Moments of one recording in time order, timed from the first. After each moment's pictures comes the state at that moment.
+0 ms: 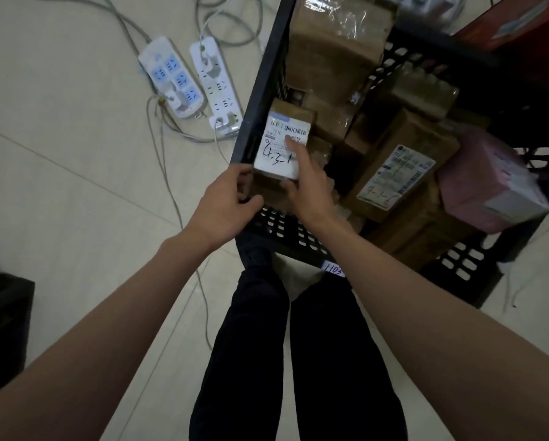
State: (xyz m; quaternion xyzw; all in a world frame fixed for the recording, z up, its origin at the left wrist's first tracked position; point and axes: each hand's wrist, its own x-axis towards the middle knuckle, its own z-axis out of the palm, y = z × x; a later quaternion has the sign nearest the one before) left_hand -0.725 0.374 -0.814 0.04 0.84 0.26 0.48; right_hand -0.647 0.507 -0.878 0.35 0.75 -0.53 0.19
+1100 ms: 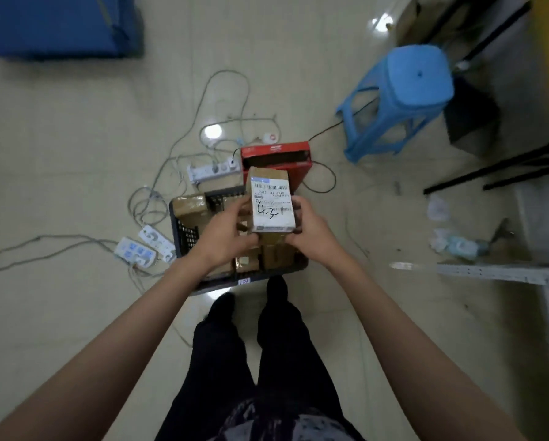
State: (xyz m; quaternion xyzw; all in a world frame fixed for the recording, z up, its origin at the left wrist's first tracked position) left_hand -0.631 0.544 -0.353 0.44 0.72 0.25 0.47; right_hand -0.456 0.635 -0.357 0.50 0.68 -0.54 0.01
